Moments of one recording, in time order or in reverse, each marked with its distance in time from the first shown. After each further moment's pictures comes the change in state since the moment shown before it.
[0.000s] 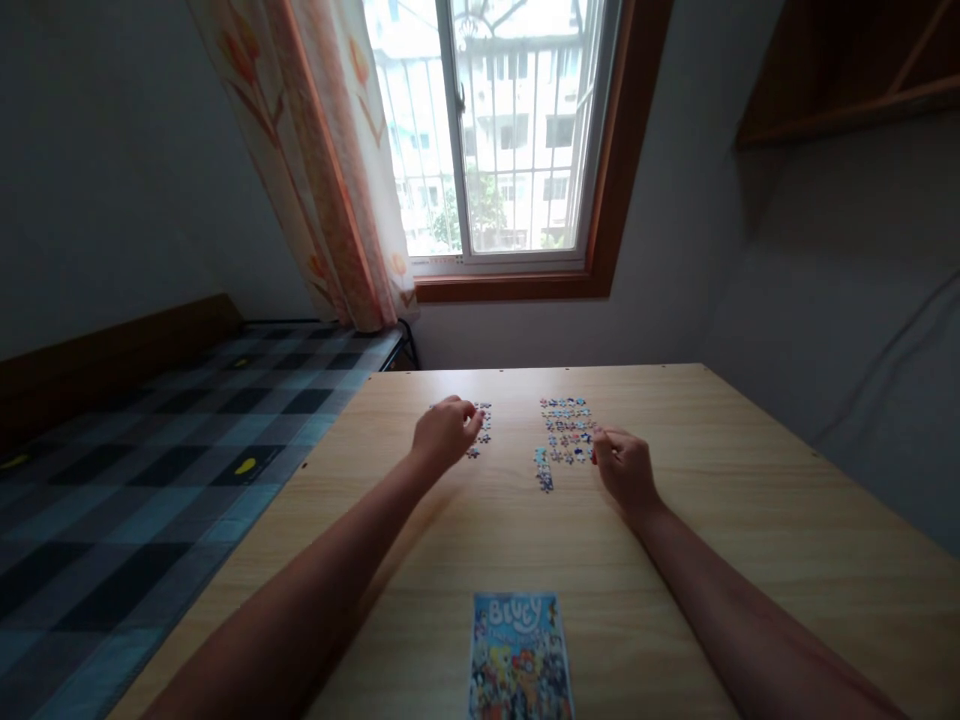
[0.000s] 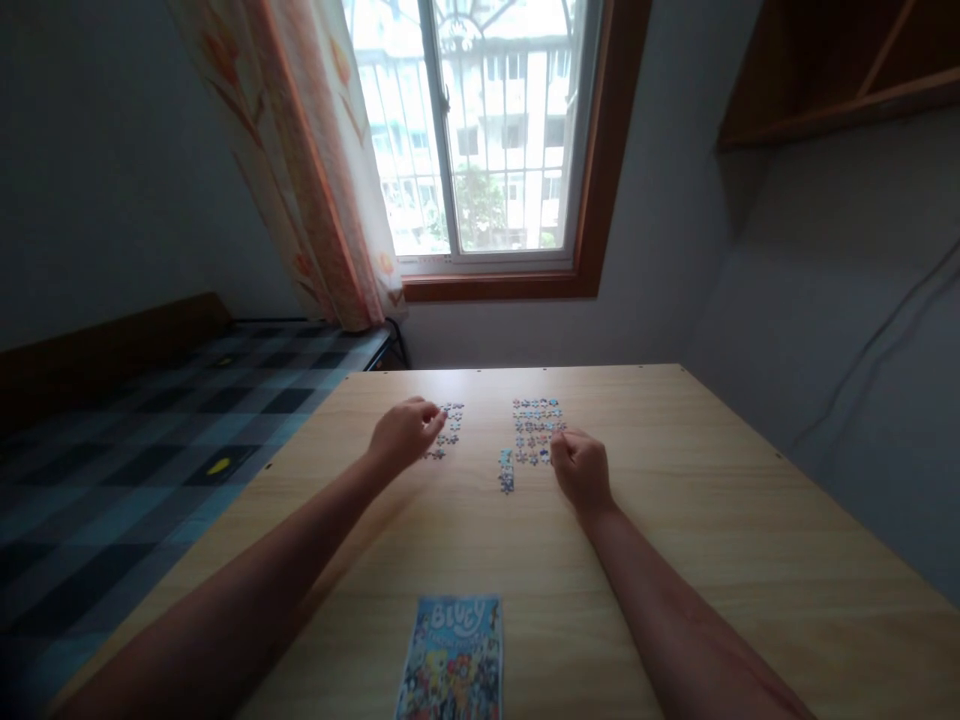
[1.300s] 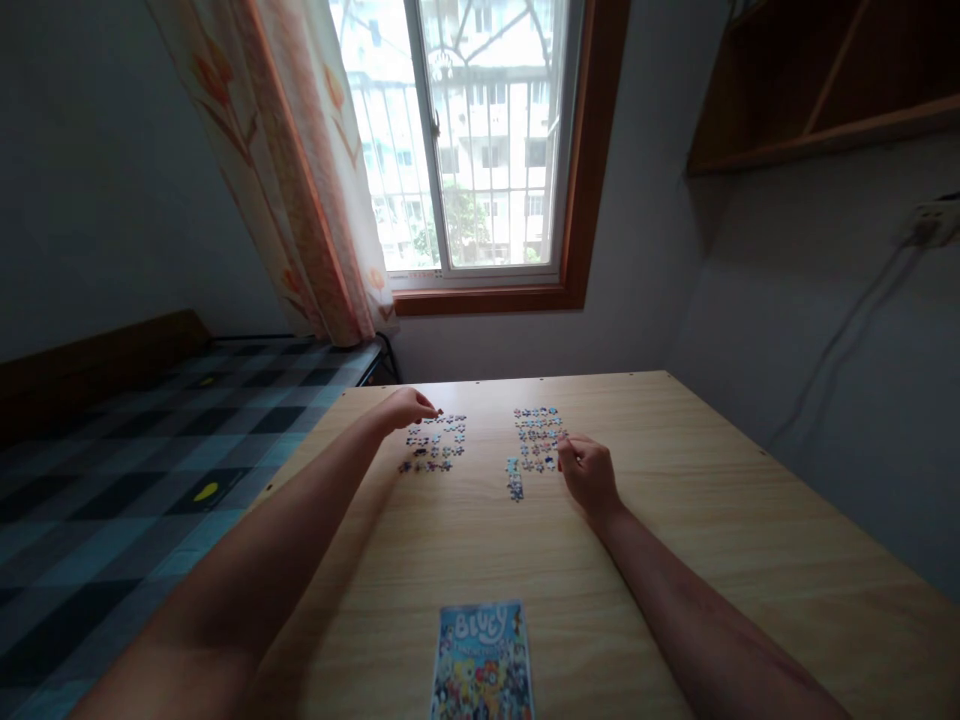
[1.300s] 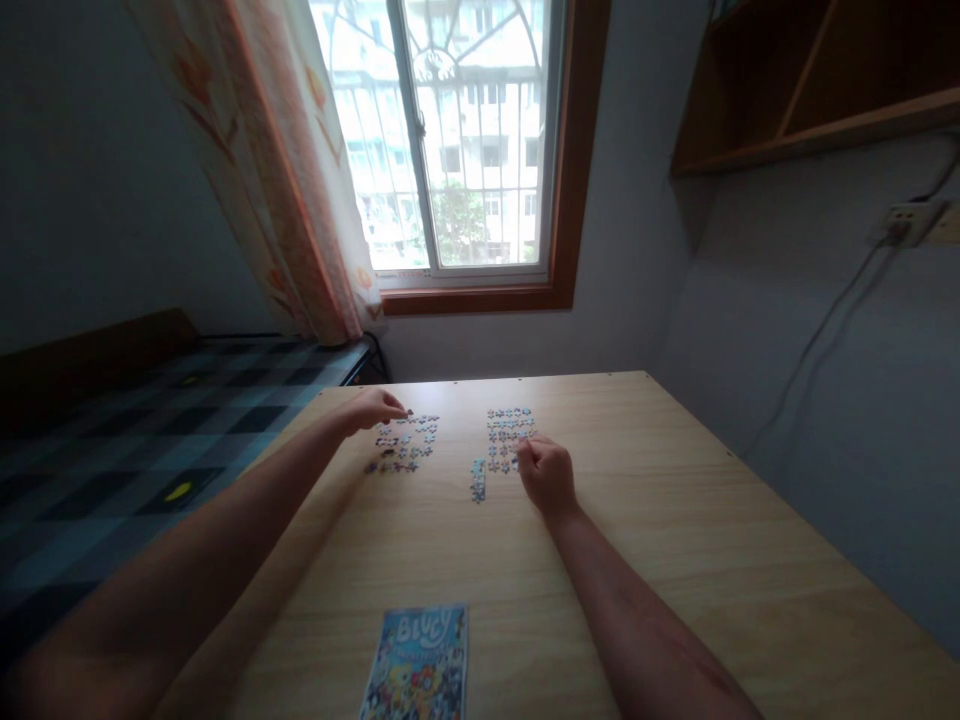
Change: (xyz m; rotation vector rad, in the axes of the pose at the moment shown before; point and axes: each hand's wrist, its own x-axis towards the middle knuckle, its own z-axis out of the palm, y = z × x) left_hand 0.089 -0.056 -0.008 -0.169 -0.467 -0.300; right_hand 0.003 0.001 0.005 0.025 0.020 -0.046
